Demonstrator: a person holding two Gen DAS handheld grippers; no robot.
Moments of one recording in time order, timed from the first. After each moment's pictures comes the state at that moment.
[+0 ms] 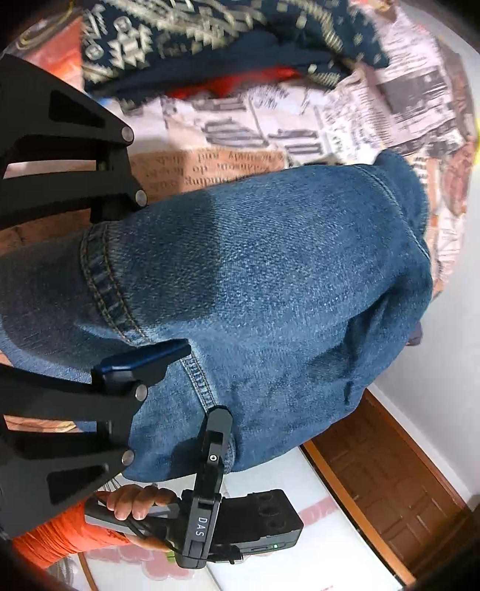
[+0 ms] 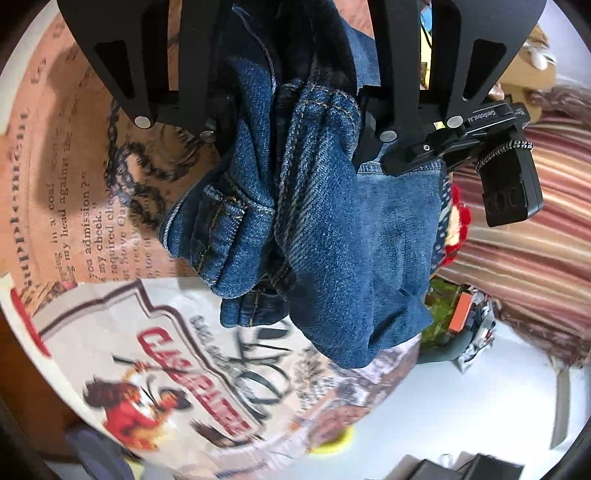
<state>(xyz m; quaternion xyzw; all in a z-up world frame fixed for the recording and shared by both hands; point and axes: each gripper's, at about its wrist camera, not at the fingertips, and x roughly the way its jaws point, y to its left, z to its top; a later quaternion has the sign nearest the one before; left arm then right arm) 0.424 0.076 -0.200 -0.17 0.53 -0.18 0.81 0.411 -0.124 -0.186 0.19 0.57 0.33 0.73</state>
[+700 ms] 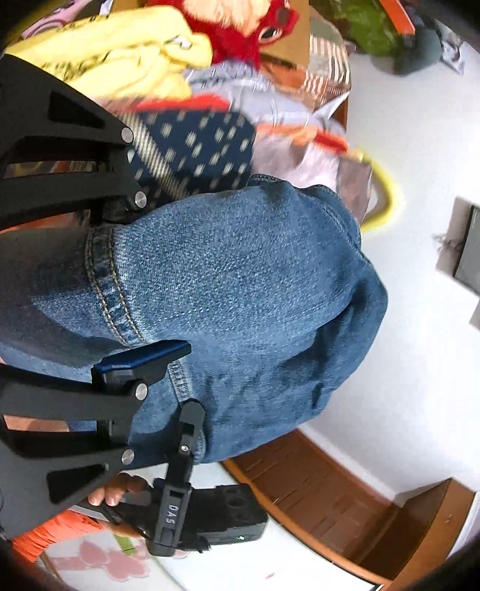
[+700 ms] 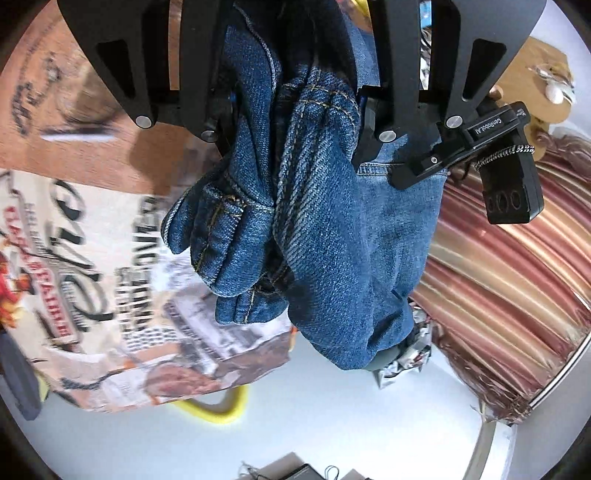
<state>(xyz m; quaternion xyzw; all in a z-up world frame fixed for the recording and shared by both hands) 0.351 0.276 -0.073 -0.20 0.39 -0.09 0.90 0.405 0.034 -0.089 0.15 0.48 0.43 0.75</state>
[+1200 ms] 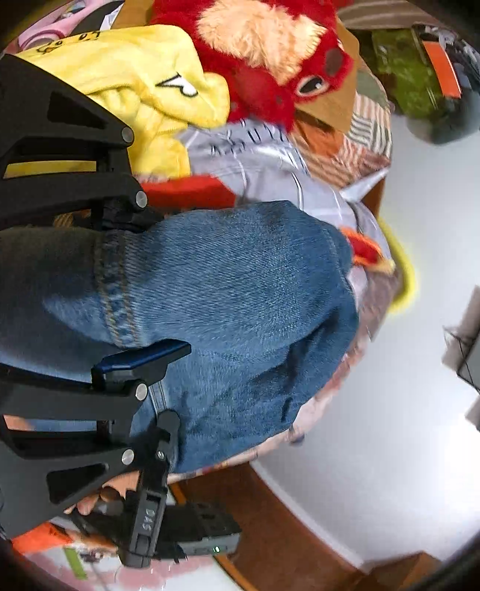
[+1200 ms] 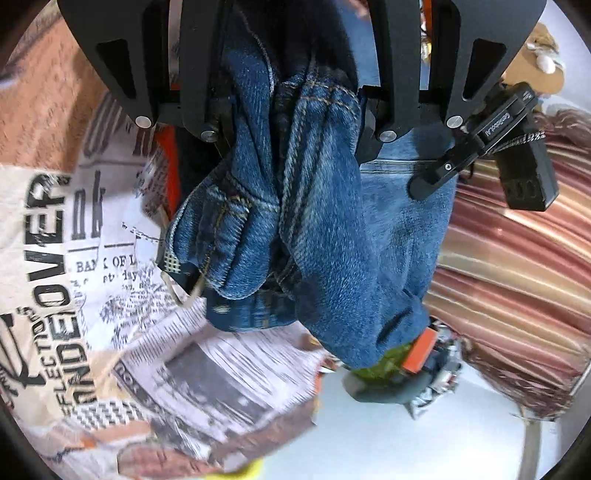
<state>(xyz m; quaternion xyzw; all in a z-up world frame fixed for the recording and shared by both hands) 0.399 0.397 -0.187 -0.23 0.42 0.03 0.88 0.475 0.135 -0.207 0.15 0.56 0.40 0.71</state>
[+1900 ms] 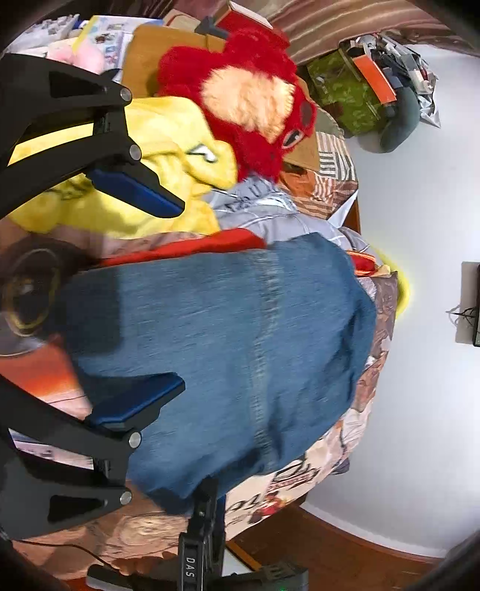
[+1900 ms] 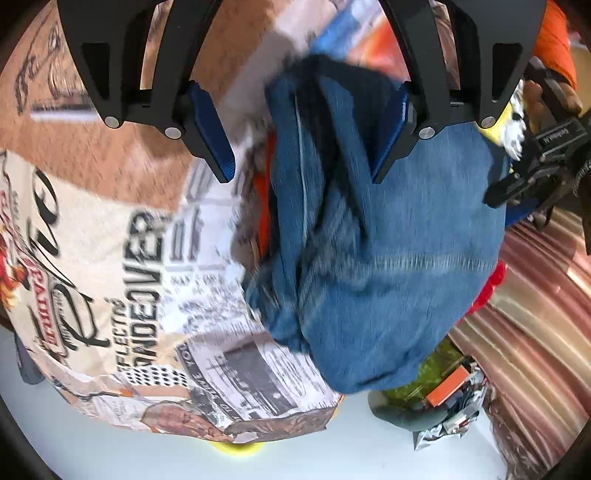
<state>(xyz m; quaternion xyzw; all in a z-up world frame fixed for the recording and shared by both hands) 0.309 0.343 -0.178 -0.07 0.43 0.08 0.89 0.390 0.070 -0.185 -0.02 0.51 0.34 0.79</state>
